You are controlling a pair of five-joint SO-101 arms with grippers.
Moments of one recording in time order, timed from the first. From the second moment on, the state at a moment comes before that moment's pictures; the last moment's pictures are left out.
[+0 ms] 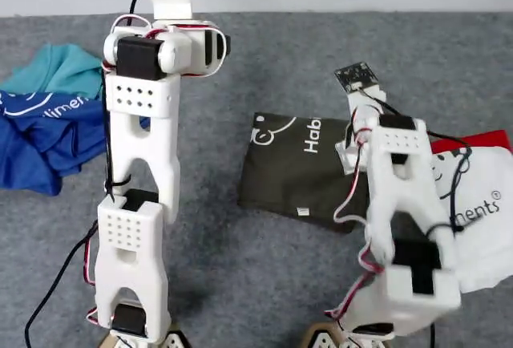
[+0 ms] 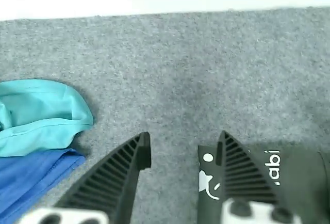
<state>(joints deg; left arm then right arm) 6.9 40.7 -80.0 99.4 15.2 2.5 8.1 15.7 57.3 23.0</state>
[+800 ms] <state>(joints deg) 6.9 40.5 -79.8 99.4 15.2 -0.8 27.7 -0.4 59.9 25.2</state>
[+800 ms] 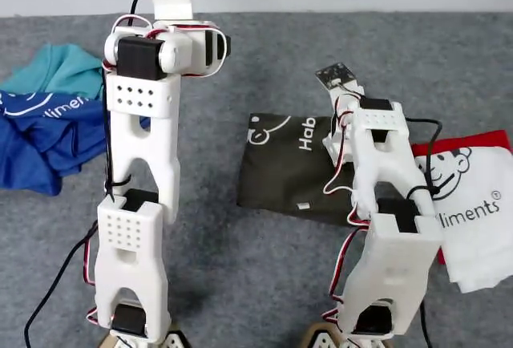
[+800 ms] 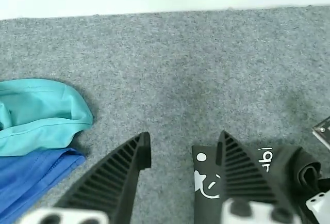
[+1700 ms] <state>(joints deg) 6.9 40.5 -79.8 99.4 15.2 16.1 -4.1 -0.6 72.0 9.0</state>
